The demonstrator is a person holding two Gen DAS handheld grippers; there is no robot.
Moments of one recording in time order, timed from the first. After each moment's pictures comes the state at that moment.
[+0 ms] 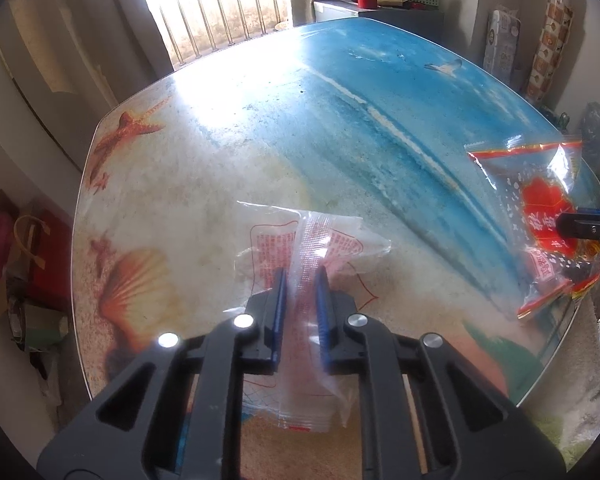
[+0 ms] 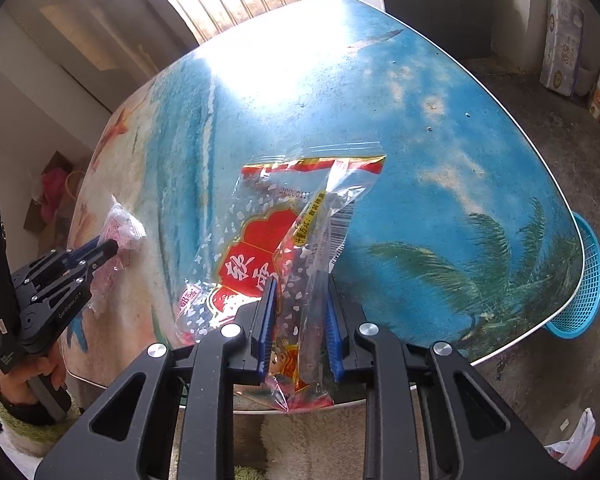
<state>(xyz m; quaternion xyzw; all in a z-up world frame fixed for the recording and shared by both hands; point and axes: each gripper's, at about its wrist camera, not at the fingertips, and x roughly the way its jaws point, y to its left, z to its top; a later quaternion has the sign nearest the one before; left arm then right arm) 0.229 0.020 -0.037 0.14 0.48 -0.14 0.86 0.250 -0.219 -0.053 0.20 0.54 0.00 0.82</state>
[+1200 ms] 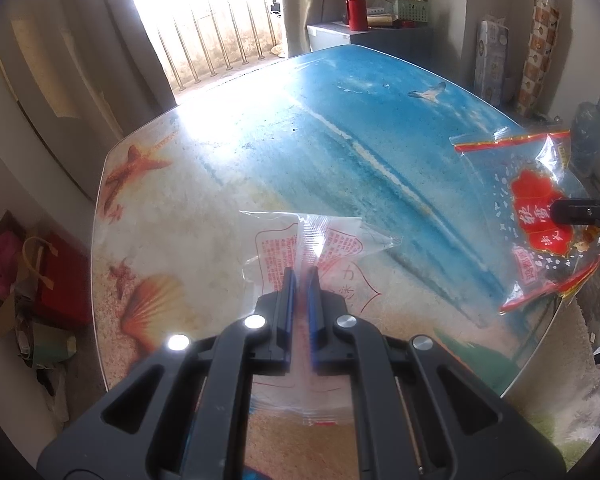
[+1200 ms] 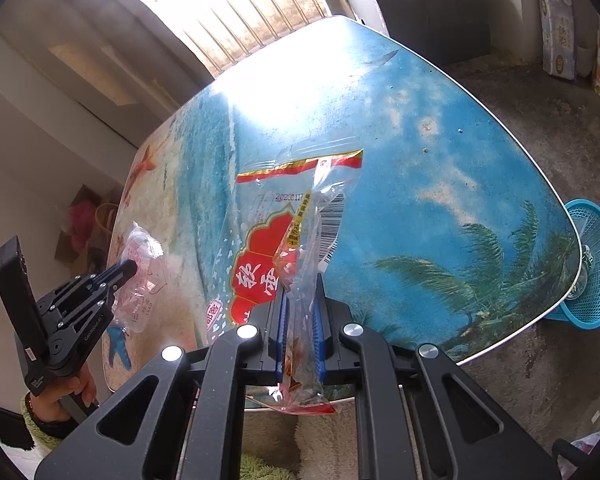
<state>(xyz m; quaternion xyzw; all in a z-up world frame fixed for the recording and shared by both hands) 0.215 0.016 -0.005 0.16 0.44 -0.15 0.87 0.227 -0.244 -0.024 0.25 0.50 0.02 0.83</state>
